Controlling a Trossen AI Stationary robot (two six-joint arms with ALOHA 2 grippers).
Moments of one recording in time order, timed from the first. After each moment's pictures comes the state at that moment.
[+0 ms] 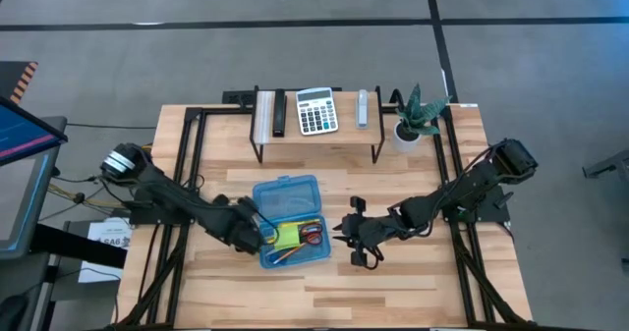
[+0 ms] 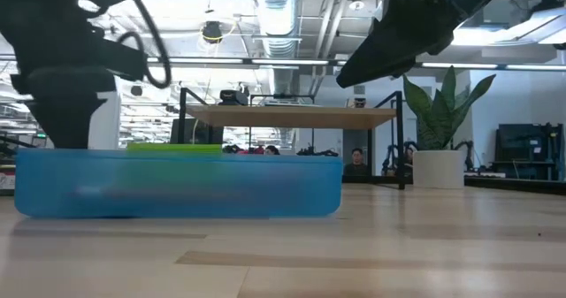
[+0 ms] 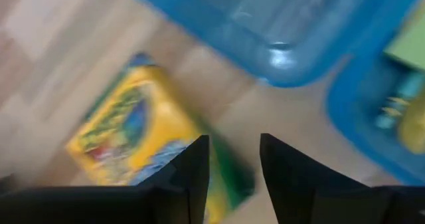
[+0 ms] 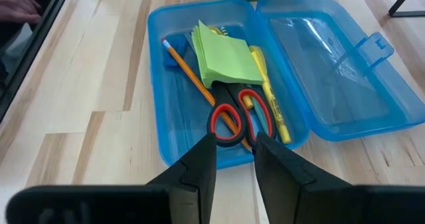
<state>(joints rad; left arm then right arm) -0.48 1.56 0.88 -0.96 -0.32 -1.29 0.41 1.58 0.89 0.02 0.34 0.30</state>
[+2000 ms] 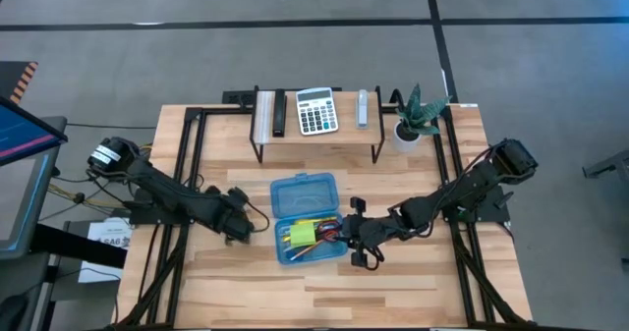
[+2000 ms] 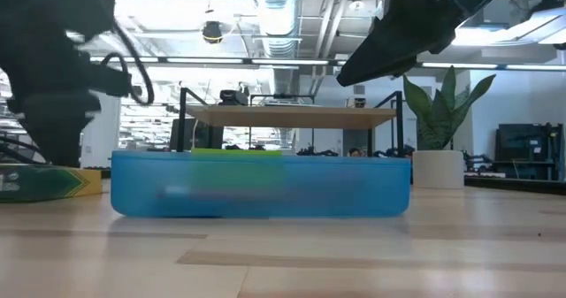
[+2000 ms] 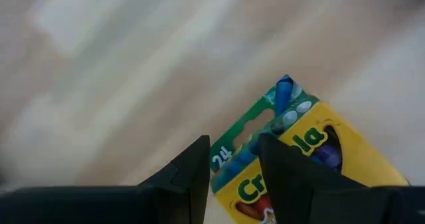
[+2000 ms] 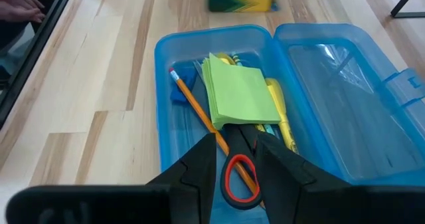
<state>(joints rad) -0.43 1.41 0.67 -0.86 -0.34 -1.24 0.42 1.58 0.89 0.02 0.34 0.31</state>
